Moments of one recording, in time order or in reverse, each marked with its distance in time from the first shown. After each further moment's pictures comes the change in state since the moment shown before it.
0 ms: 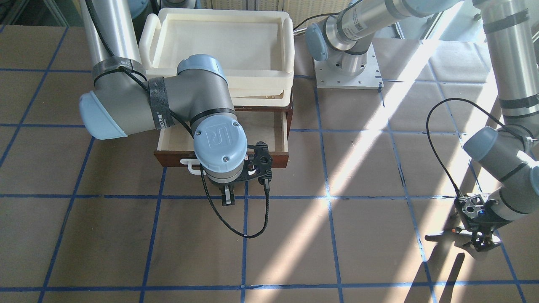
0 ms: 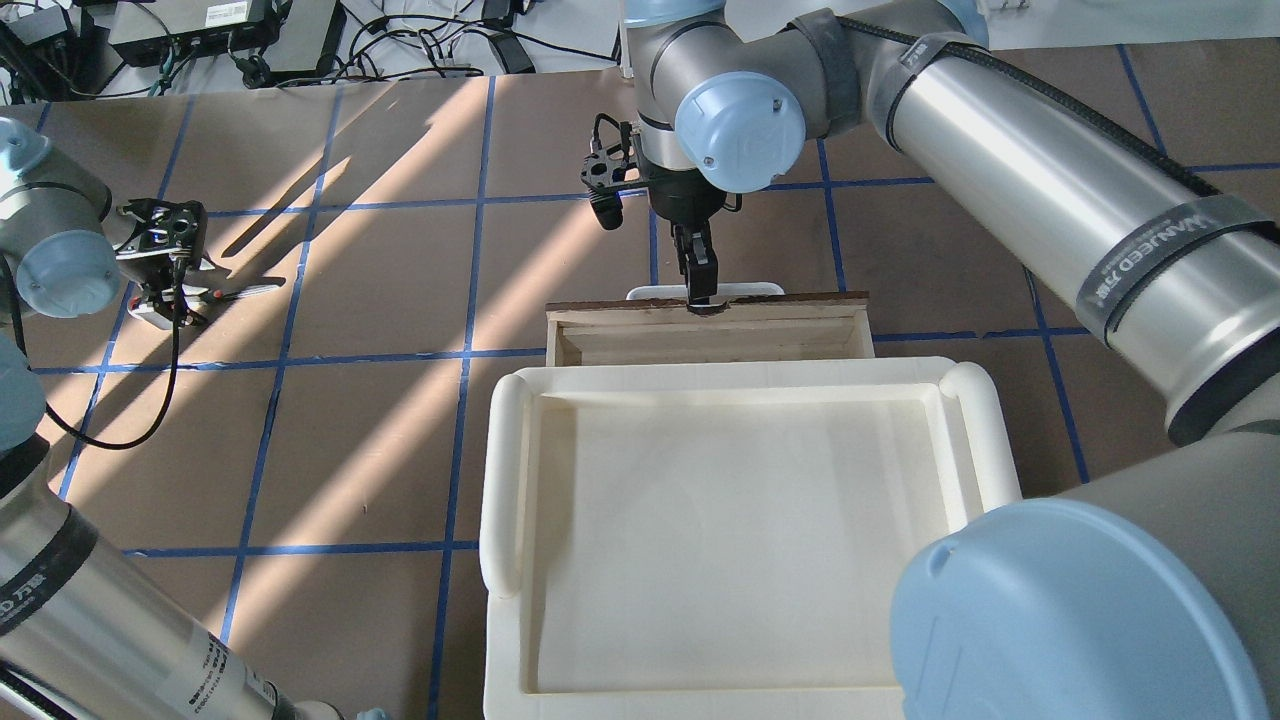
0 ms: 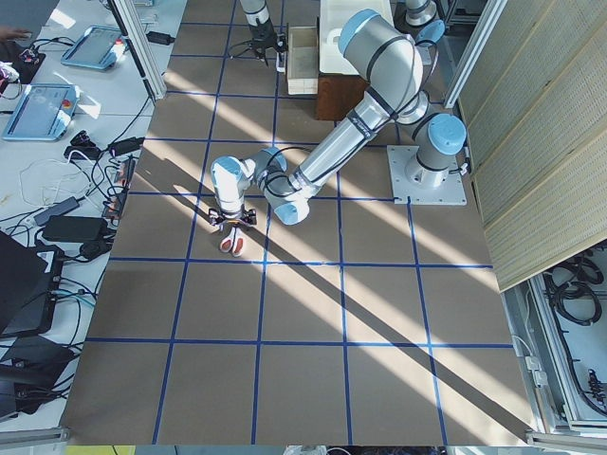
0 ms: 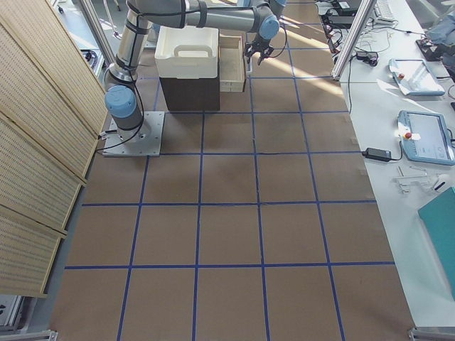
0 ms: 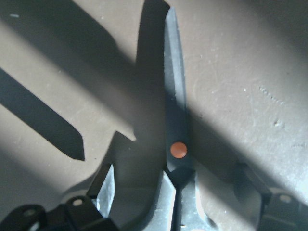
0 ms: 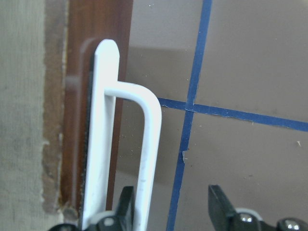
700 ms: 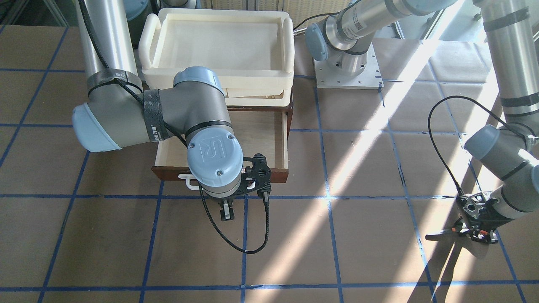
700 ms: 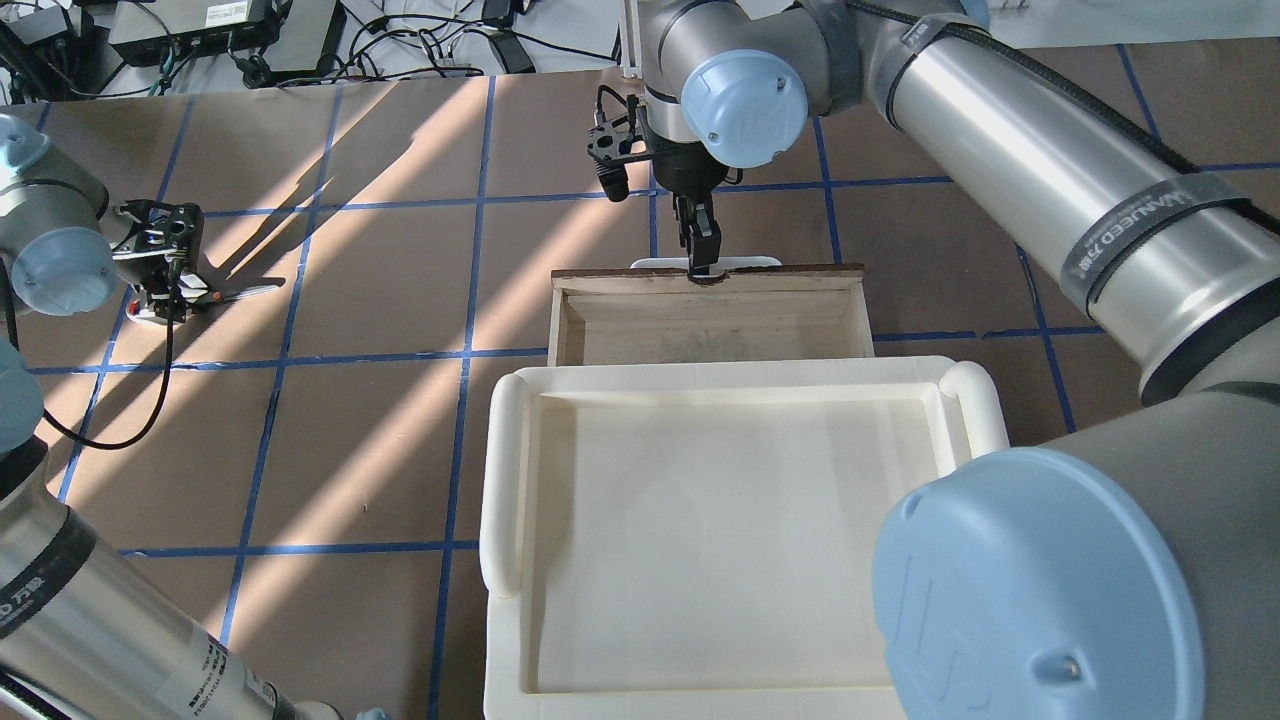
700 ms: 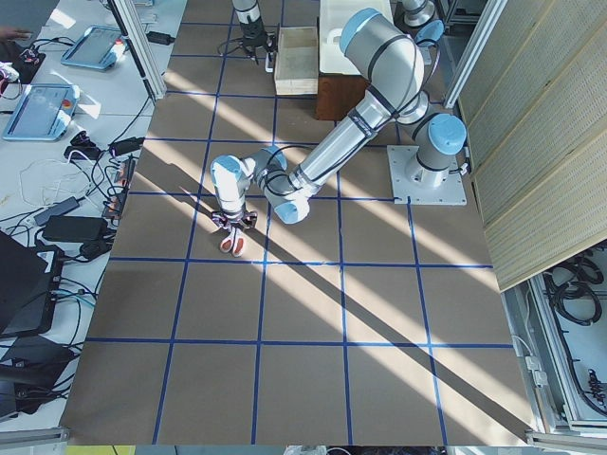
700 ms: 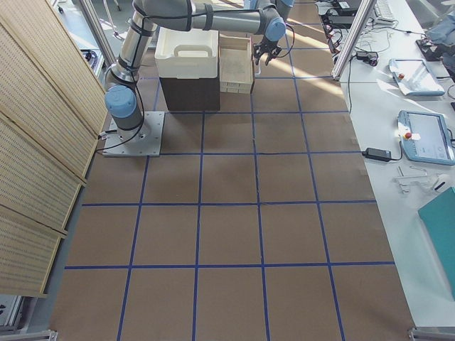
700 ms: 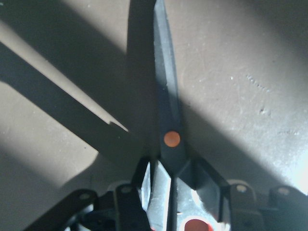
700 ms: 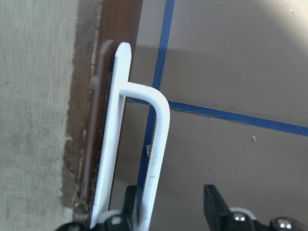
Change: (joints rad) left arm 0.000 0.008 0.001 -0.013 0.036 0.005; right arm -0.013 0.046 -0.071 -0.025 0.002 -0.045
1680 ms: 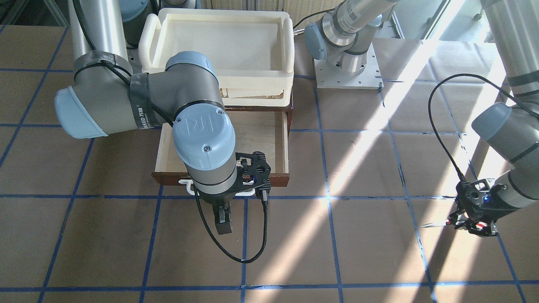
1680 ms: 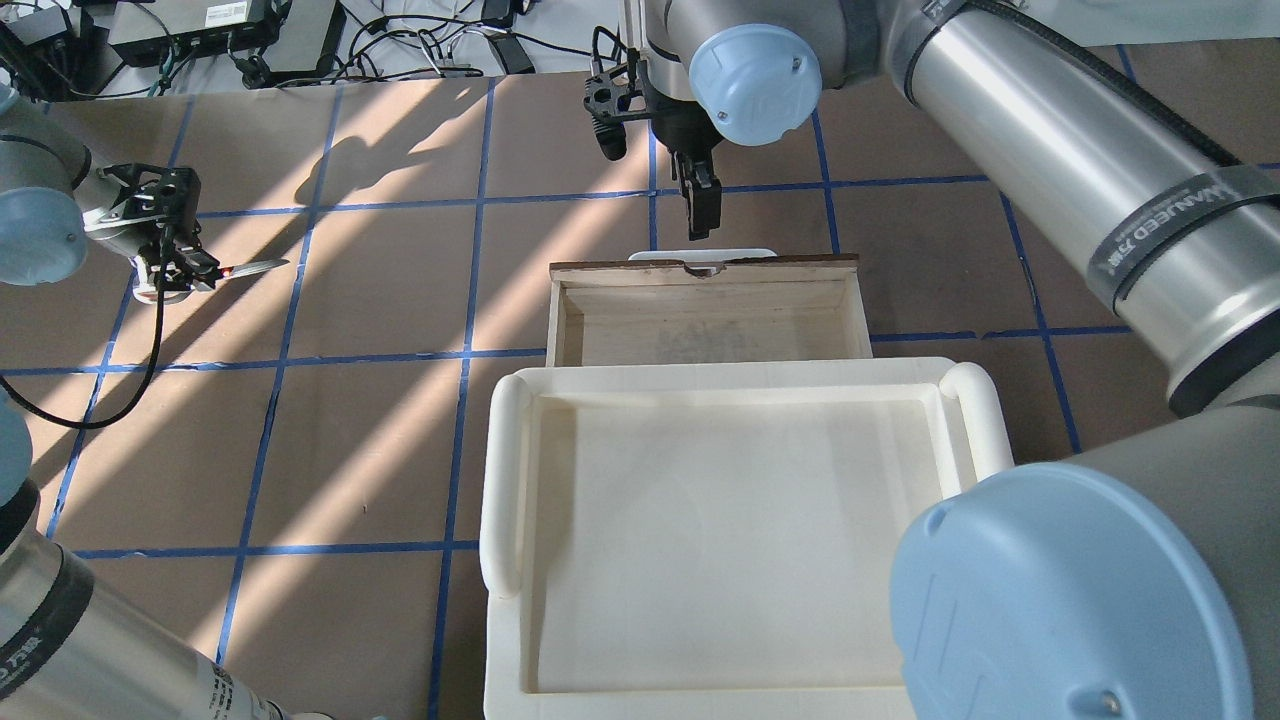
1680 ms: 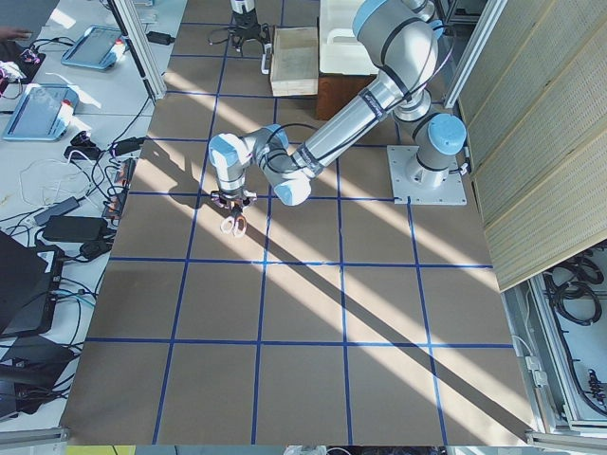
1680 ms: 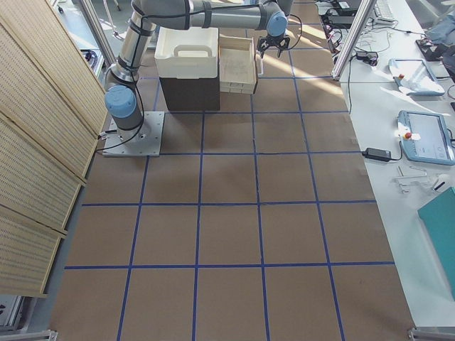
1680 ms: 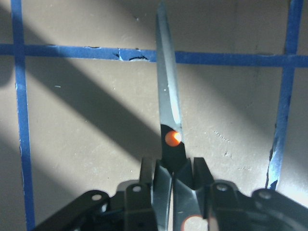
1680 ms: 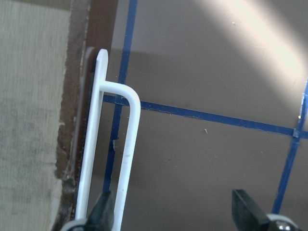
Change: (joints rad) left arm -0.051 0.143 0.004 -0.185 -0.079 -0.066; right arm -0.020 -0.057 -0.022 -0.094 -0.004 0.027
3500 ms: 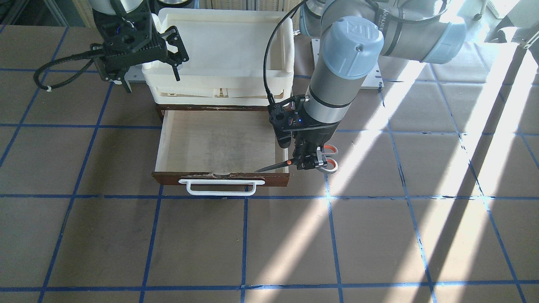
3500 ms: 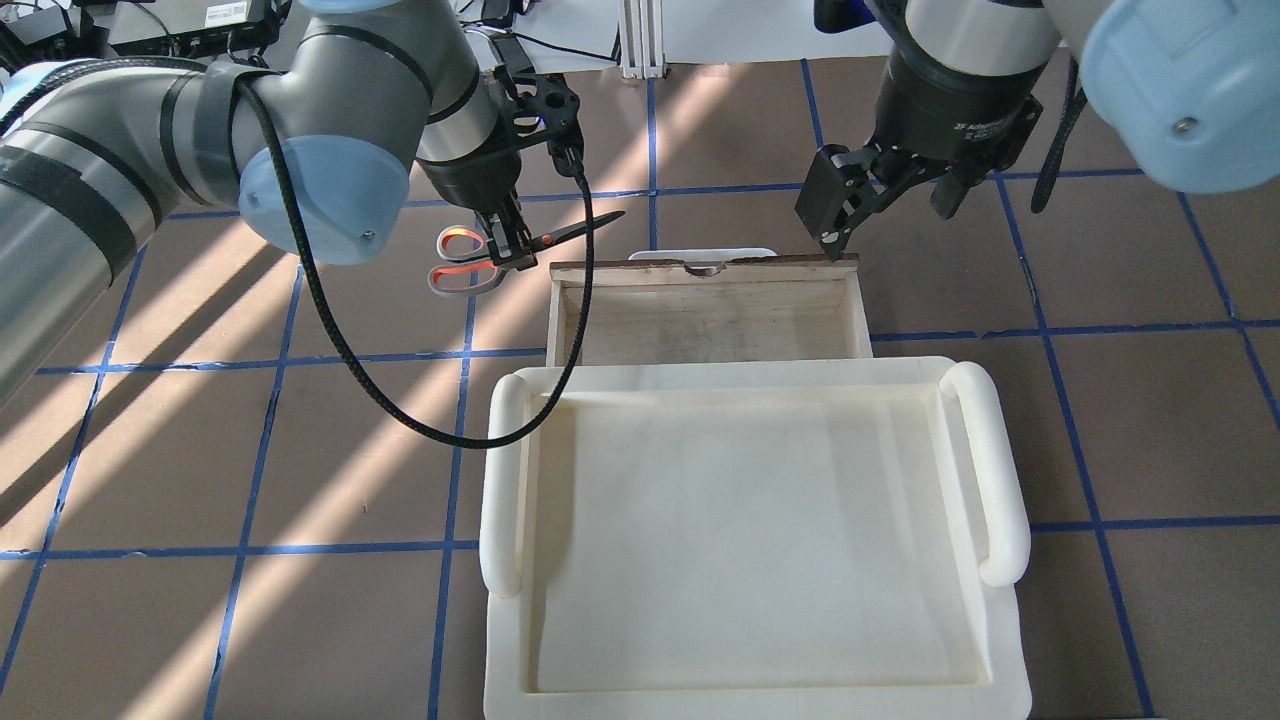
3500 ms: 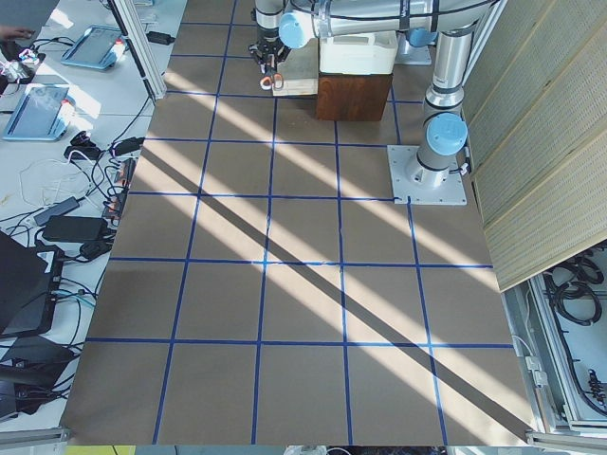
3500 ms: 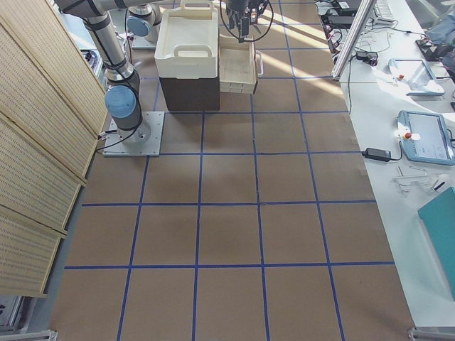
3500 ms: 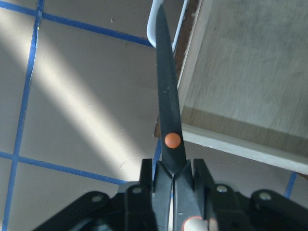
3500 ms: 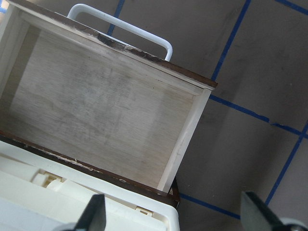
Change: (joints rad) left arm -0.708 0.279 -0.004 -0.233 0.012 -0.895; right arm -0.143 -0.570 0.293 0.265 -0.007 1.268
